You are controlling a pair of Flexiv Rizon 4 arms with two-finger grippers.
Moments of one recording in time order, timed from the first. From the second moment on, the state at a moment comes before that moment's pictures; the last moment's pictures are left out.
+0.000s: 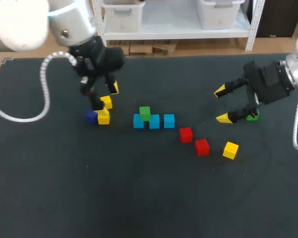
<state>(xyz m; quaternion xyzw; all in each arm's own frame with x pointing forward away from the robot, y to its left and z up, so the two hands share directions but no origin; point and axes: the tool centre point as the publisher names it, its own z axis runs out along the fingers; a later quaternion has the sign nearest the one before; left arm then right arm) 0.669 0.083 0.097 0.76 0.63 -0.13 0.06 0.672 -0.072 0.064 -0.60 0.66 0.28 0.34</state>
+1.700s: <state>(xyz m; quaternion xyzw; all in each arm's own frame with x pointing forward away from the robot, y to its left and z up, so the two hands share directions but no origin) 0.635 0.144 0.135 0.83 0.54 -0.13 0.09 0.679 -0.178 0.056 -0.65 0.67 0.16 0.31</state>
